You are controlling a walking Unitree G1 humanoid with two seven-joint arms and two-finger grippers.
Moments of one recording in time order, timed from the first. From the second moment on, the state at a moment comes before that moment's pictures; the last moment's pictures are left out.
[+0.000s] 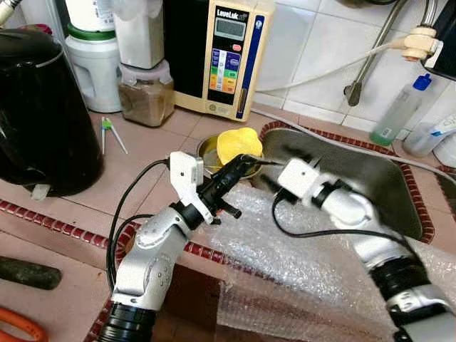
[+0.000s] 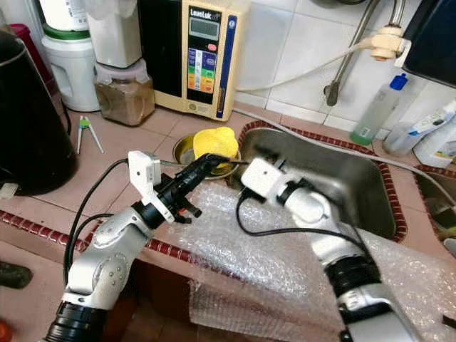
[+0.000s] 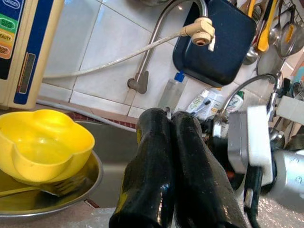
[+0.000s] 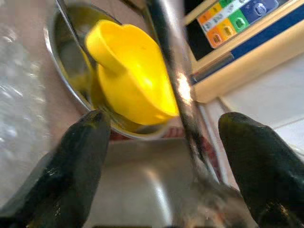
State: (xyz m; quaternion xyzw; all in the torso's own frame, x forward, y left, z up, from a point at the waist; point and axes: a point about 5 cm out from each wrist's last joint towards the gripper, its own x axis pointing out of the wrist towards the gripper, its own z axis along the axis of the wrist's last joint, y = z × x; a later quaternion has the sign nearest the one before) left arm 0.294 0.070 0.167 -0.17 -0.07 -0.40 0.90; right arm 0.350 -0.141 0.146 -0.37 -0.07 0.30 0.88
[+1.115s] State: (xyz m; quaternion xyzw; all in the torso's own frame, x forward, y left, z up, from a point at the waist) left arm 0.291 0.070 0.160 -0.13 -0.07 -0.38 0.91; right arm 0.342 -0.118 0.152 -0.37 -0.14 0.35 0.85
